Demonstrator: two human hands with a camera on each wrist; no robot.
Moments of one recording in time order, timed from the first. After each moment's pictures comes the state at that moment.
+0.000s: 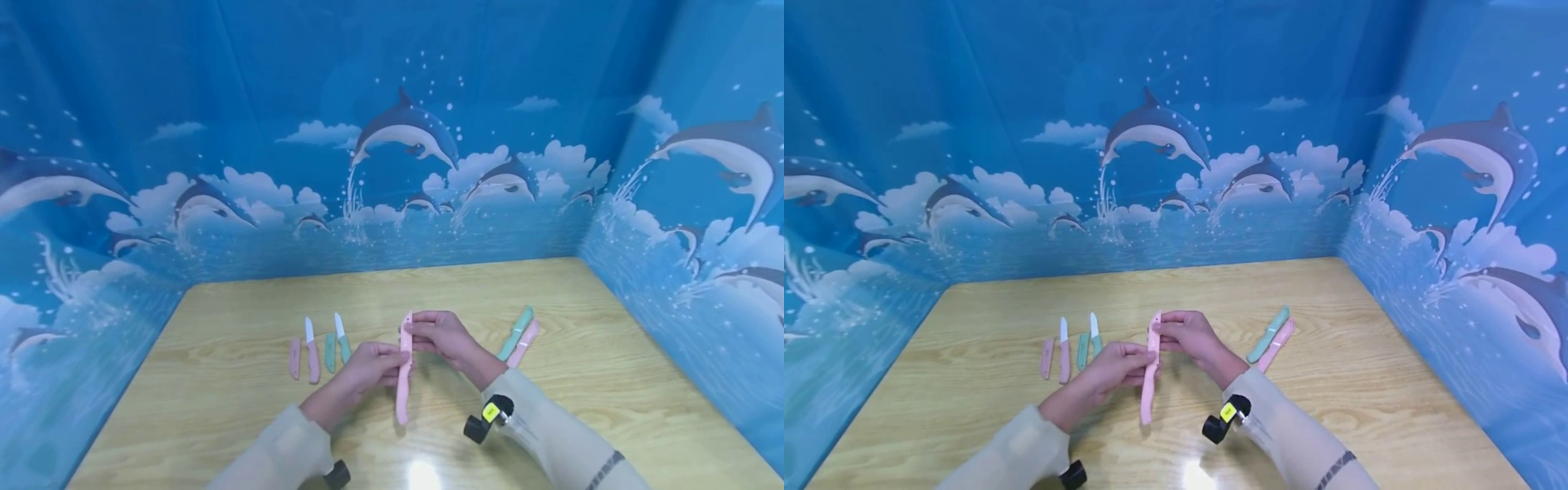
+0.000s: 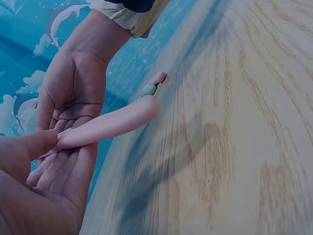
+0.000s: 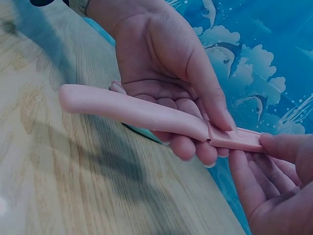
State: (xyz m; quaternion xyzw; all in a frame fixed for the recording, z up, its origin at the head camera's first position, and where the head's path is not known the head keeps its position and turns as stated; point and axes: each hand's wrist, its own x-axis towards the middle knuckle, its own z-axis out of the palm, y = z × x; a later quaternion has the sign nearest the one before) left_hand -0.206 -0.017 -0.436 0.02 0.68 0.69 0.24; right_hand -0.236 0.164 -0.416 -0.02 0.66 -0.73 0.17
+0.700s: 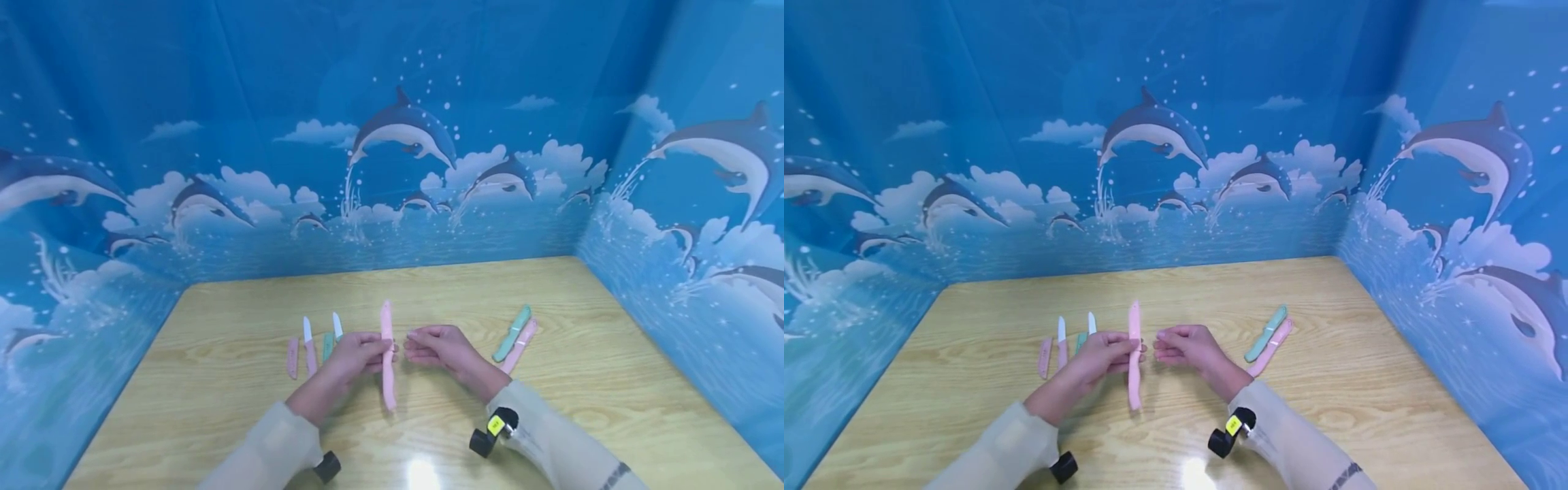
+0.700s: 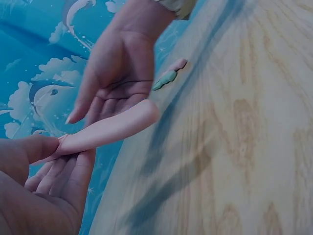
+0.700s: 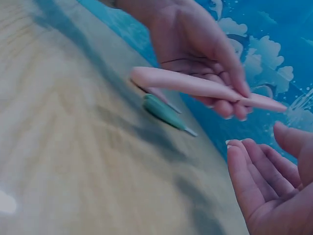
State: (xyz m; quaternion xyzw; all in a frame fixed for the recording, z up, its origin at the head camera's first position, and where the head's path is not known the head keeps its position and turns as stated) left_hand -0.214 -0.032 -0.428 0.01 0.69 0.70 0.19; right_hand -0.224 0.171 -0.437 0.02 0.65 -0.73 0.19
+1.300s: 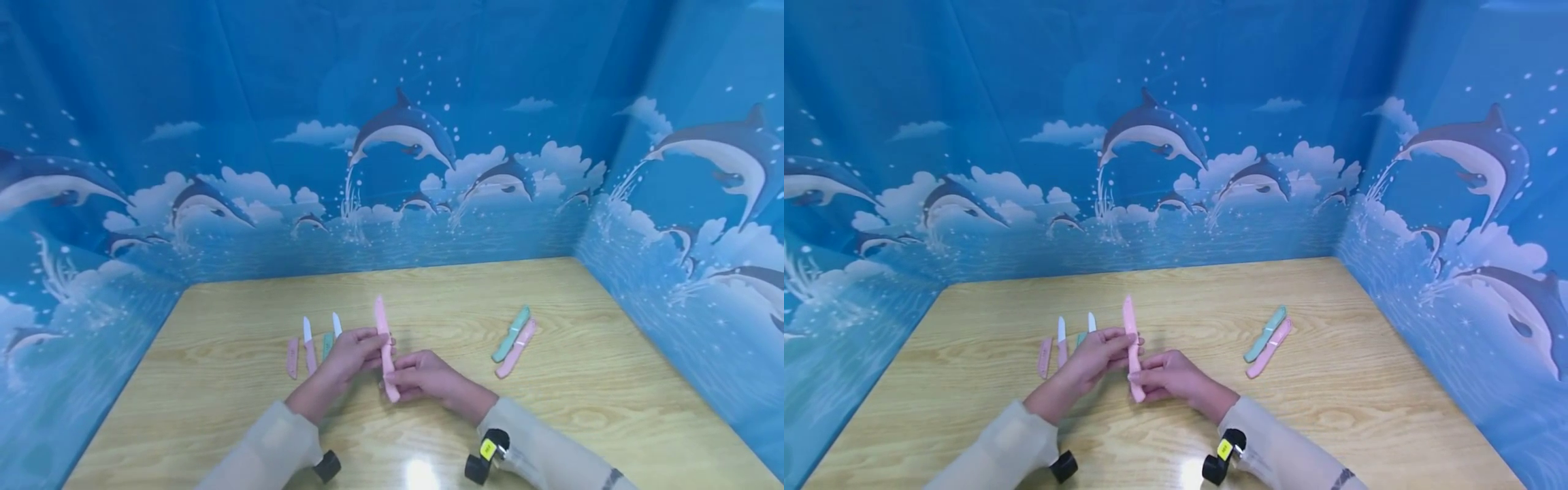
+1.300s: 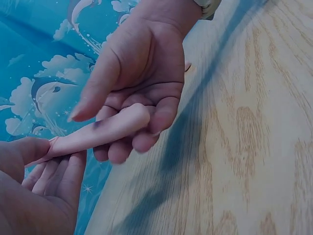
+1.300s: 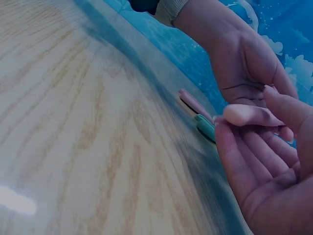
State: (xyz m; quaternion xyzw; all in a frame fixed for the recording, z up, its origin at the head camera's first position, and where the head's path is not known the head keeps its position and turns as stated) left_hand -0.216 -0.034 -0.428 -0.01 0.67 0.72 0.17; right_hand -0.196 0.149 -0.455 -0.08 0.65 -0.70 0.29
